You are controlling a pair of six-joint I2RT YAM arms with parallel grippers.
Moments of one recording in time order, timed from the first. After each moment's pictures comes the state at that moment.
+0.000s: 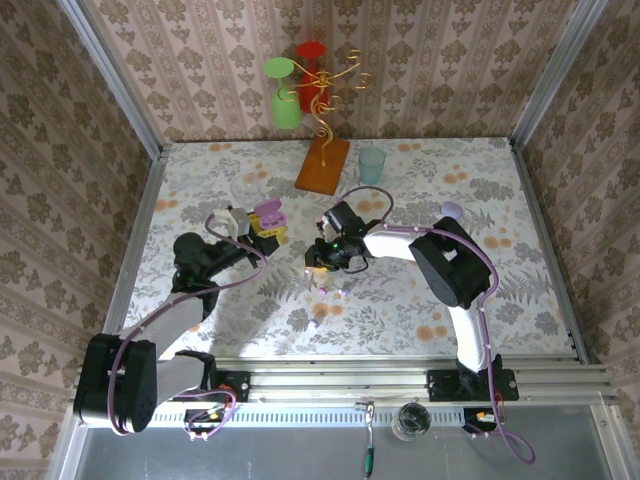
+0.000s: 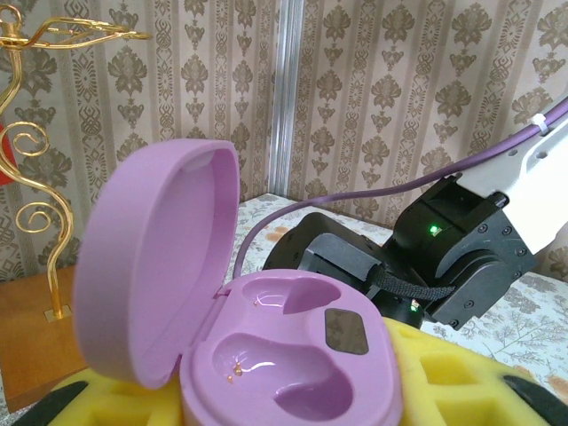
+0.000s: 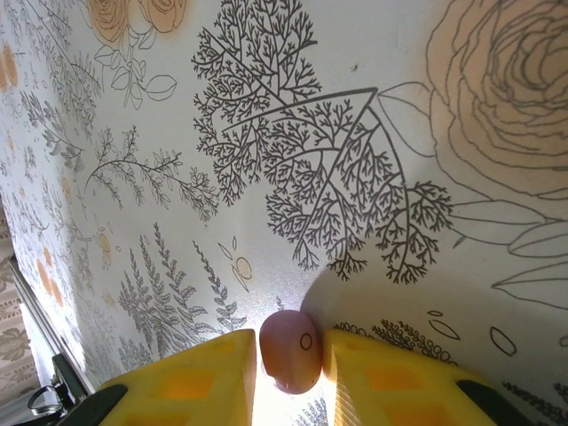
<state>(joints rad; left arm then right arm) -0.25 1.13 0.38 0.90 0.84 -0.18 0.64 2.08 1.27 -0.18 -0.52 0.72</state>
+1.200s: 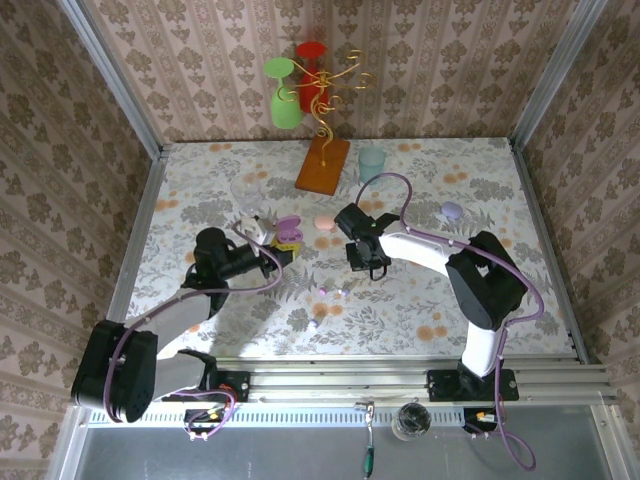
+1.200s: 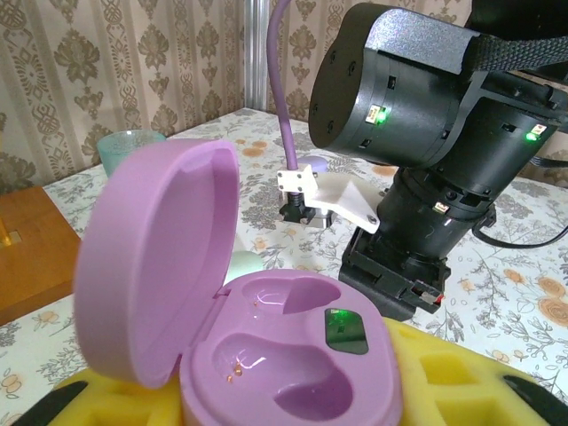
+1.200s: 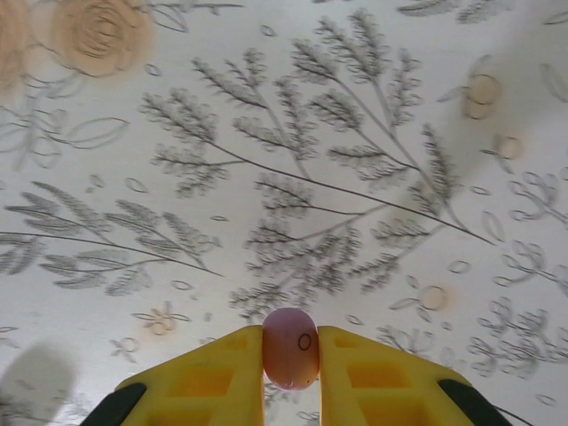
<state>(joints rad) -0.36 1.19 0.40 0.65 0.79 0.05 0.66 1.83 1.23 -0.71 0.19 0.56</state>
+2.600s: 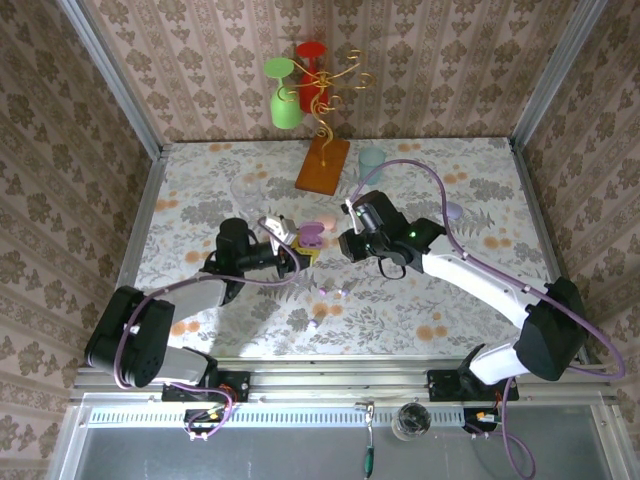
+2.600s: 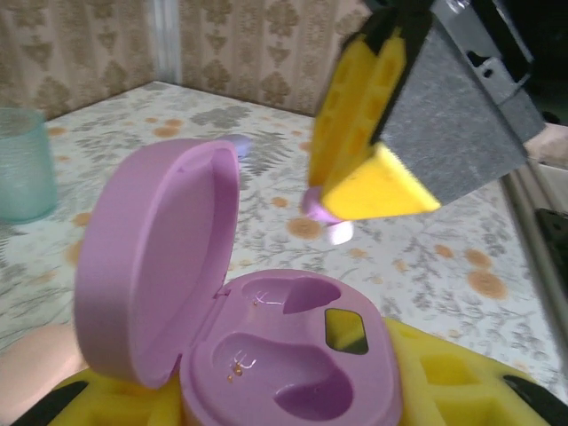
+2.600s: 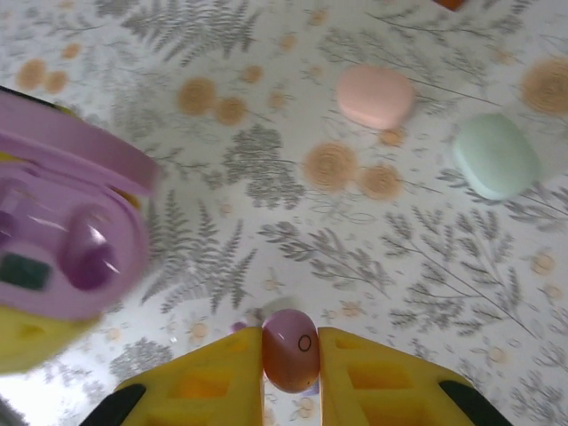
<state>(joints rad) -0.47 1.38 0.51 0.64 0.89 0.07 0.71 1.44 1.17 -0.55 -0.02 0.32</state>
